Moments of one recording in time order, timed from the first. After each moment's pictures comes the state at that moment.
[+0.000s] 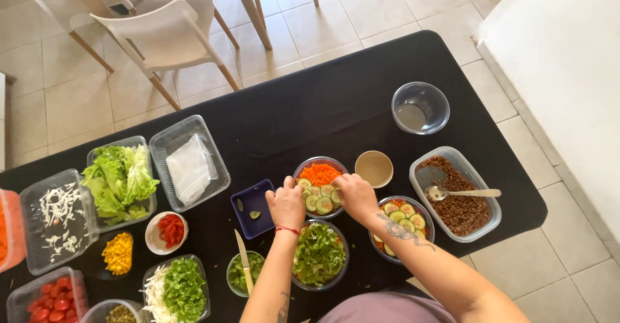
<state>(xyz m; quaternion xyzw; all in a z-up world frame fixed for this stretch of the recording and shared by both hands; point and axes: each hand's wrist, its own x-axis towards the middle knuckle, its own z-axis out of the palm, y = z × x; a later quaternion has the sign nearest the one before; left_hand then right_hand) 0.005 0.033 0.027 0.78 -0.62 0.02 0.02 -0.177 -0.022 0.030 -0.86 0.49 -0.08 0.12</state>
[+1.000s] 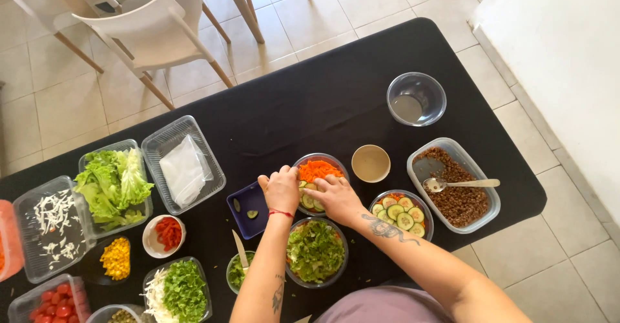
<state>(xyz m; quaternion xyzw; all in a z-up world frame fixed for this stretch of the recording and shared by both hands) 0.020 -0.004 0.014 0.76 -0.65 -0.03 -0.02 -0.149 -0.004 0.051 -0.92 0.37 -0.07 0.10</state>
